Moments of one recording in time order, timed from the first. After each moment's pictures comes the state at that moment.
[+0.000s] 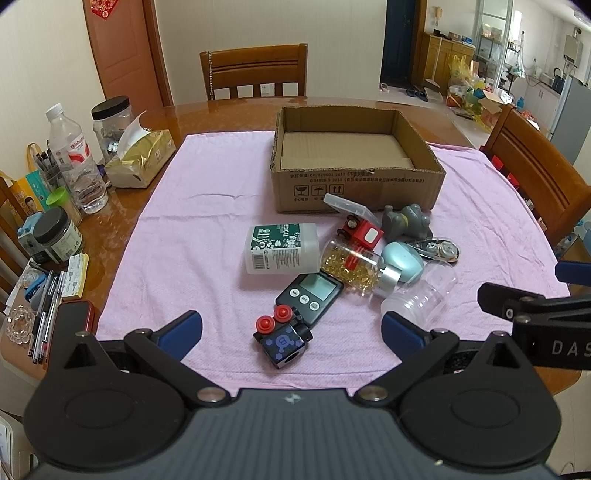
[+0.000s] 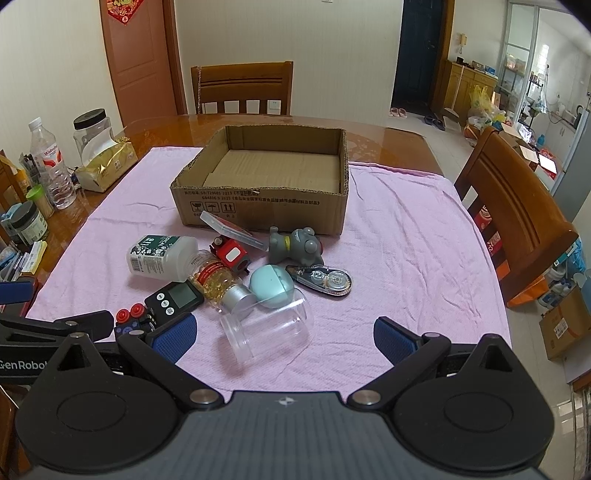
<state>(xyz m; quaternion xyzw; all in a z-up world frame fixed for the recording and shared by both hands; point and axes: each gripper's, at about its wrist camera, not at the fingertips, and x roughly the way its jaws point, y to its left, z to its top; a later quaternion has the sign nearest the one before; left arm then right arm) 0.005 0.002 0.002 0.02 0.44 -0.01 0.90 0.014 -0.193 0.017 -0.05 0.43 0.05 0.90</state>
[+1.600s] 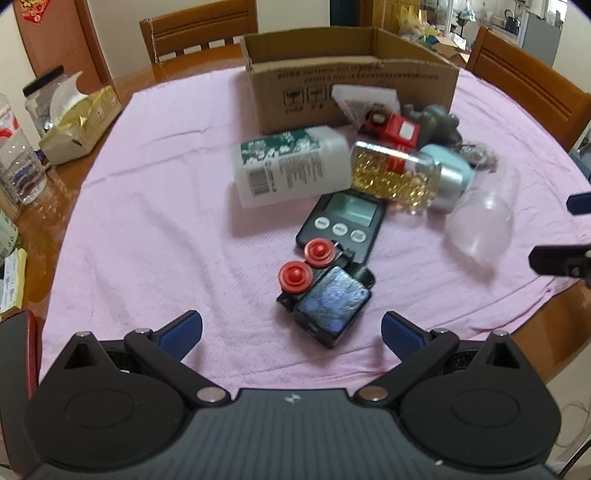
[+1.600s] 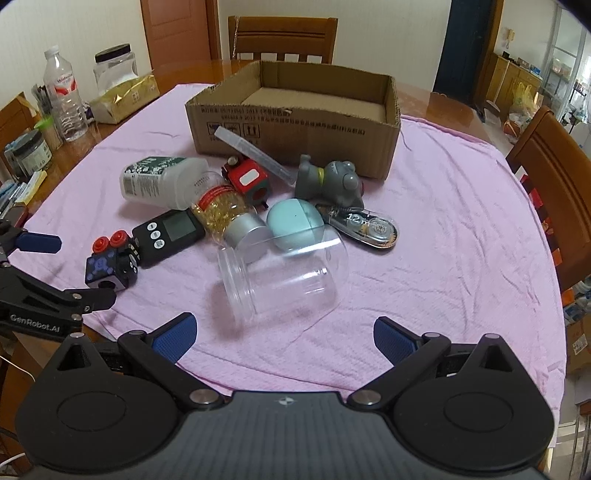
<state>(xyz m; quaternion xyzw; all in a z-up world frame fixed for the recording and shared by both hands) 0.043 0.043 -0.120 0.08 0.48 -0.09 0.87 0.035 -0.190 -0.074 -0.09 0.48 0.11 0.87</state>
